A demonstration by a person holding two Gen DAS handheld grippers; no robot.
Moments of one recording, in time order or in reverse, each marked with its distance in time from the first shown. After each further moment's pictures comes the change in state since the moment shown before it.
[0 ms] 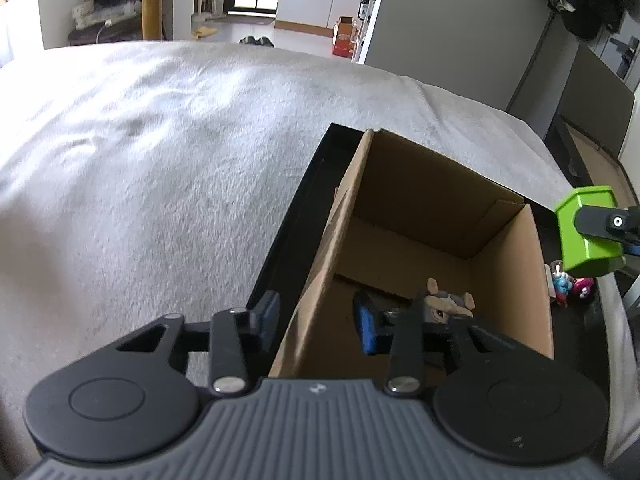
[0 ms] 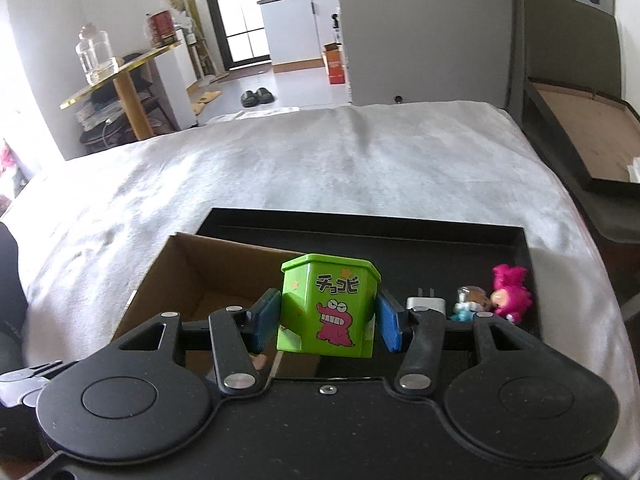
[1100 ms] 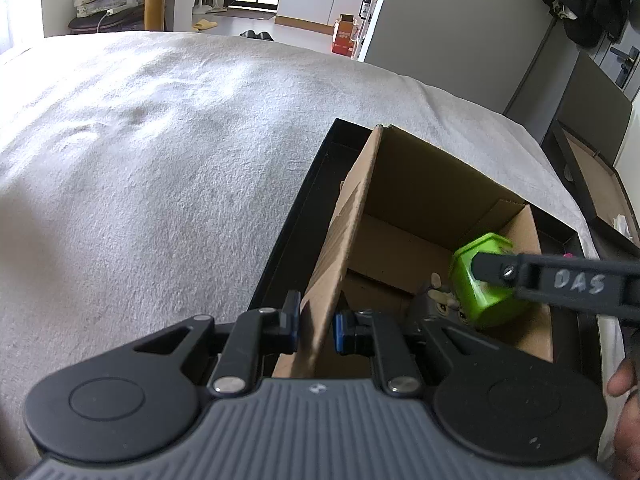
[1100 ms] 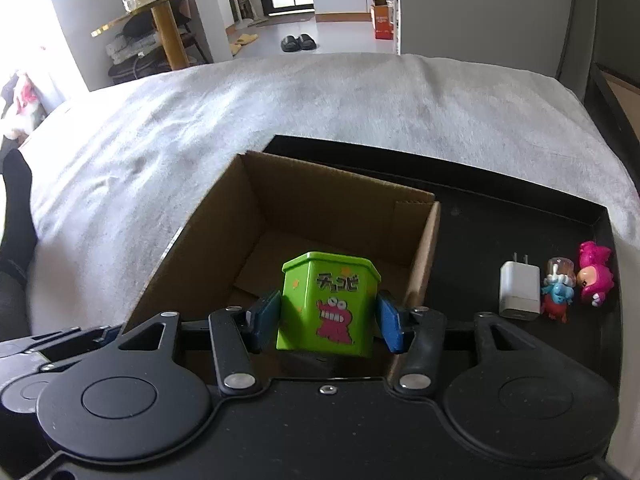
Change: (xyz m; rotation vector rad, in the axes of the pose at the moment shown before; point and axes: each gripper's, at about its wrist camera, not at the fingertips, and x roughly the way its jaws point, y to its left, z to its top) left arm -0.003 0.010 -0.003 -0.022 0.006 -0.023; right arm 0.036 0.062 -0.024 -0.096 0.153 0.032
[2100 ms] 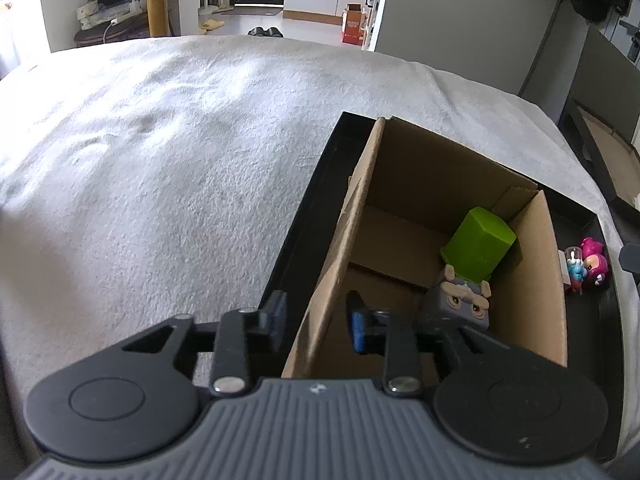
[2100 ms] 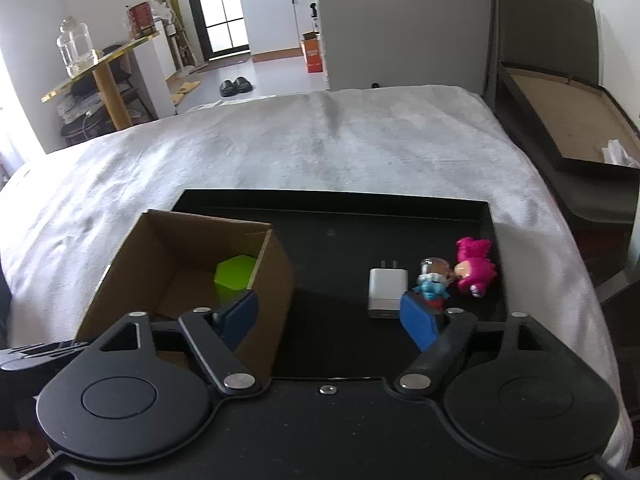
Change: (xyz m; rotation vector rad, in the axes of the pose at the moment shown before) left arm 0.003 -0.014 0.004 0.059 0.028 0.090; right arm -0.053 -0.087 -0.010 0.139 -0.112 -0.106
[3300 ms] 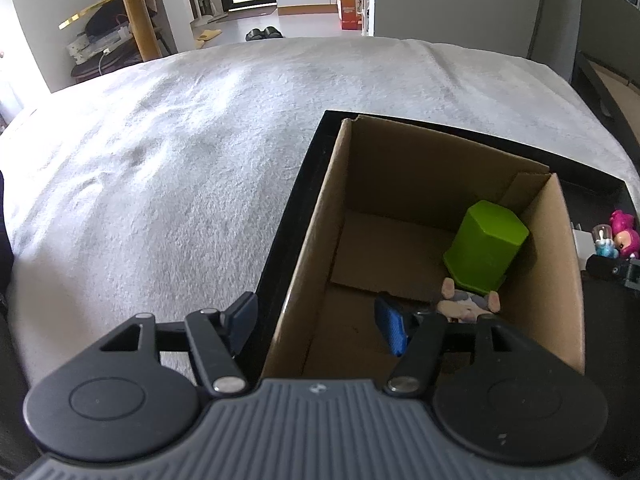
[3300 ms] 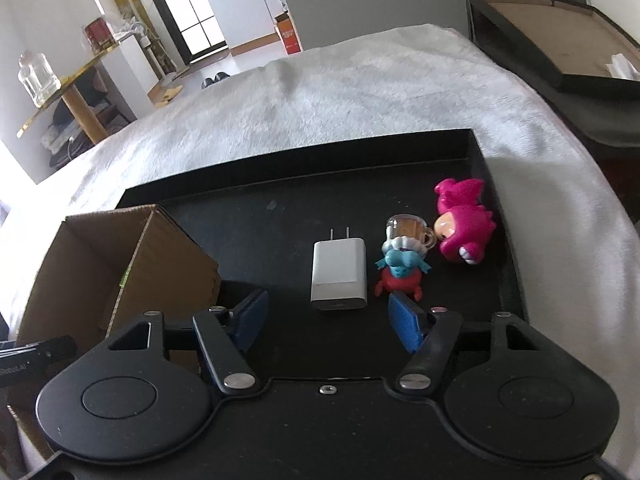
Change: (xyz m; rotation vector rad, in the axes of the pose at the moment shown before) left arm 0.024 -0.044 0.020 0.129 0.032 0.121; right arm 0.083 -0.064 -0.022 0.142 0.063 0.074
